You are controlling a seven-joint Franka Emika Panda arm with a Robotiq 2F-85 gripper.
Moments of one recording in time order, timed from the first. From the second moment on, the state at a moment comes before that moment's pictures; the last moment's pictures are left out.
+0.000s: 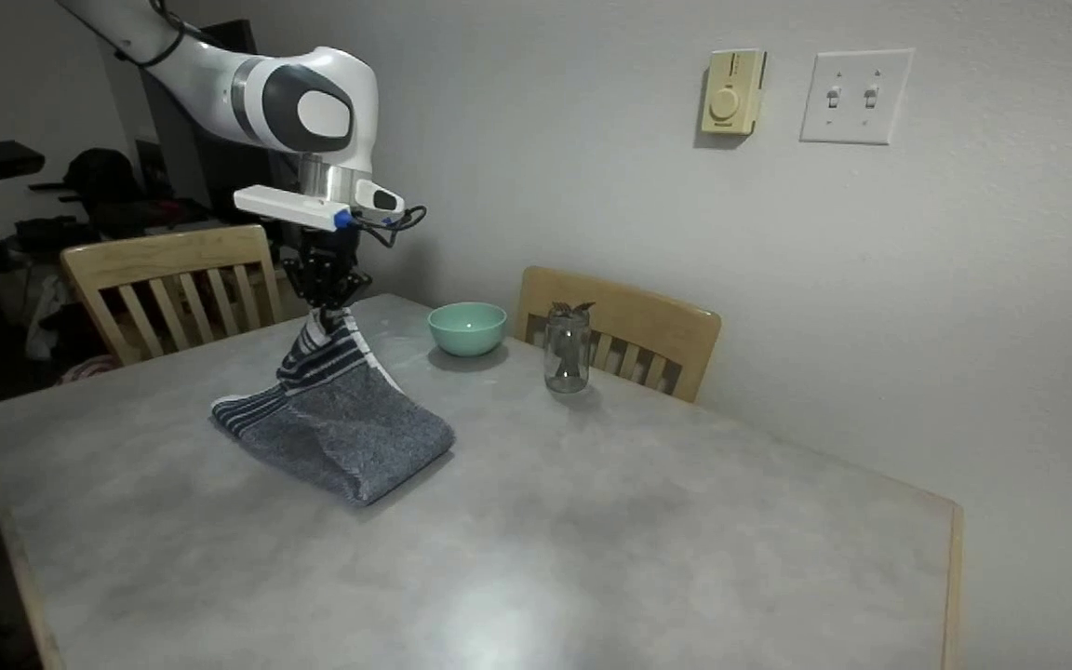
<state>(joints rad) 0.17 0.52 0.13 -1.69 0.03 2.00 -0.14</state>
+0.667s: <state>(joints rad) 0.17 0.54 0.15 -1.68 0.07 1.96 -0.20</state>
